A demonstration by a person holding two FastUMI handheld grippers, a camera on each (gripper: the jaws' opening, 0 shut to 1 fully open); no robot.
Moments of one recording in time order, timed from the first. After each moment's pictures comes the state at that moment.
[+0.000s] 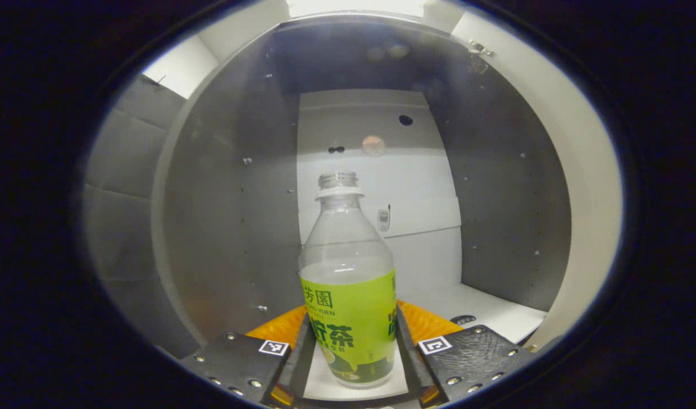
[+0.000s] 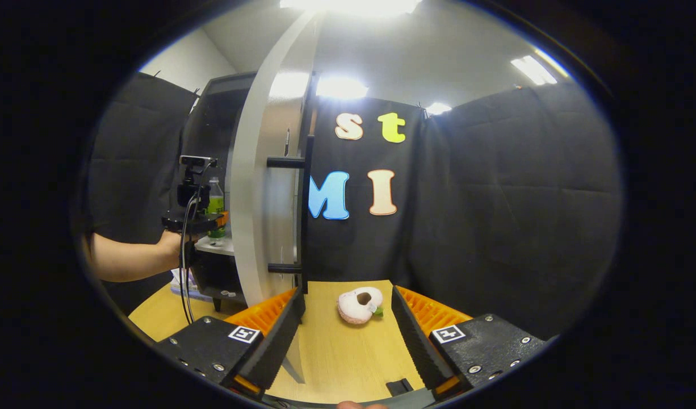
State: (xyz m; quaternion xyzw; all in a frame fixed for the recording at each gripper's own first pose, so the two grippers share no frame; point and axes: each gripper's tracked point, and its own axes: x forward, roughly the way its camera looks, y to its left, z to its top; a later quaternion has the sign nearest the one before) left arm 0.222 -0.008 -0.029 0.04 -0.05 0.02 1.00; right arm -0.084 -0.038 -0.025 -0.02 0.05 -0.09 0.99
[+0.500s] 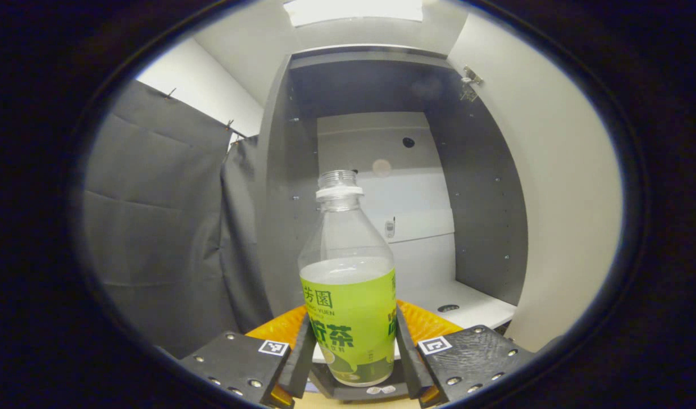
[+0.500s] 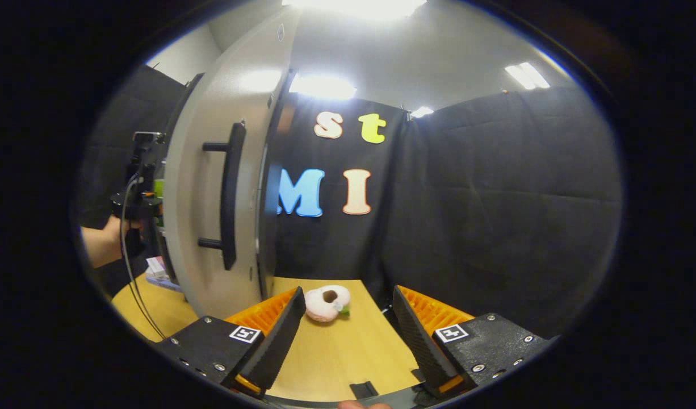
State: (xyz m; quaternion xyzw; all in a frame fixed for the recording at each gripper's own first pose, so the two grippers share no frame) left arm 0.105 -0.005 -0.010 0.04 -0.05 0.06 1.00; right arm -0.100 -0.129 -0.036 -0.05 0.04 -0.16 0.98
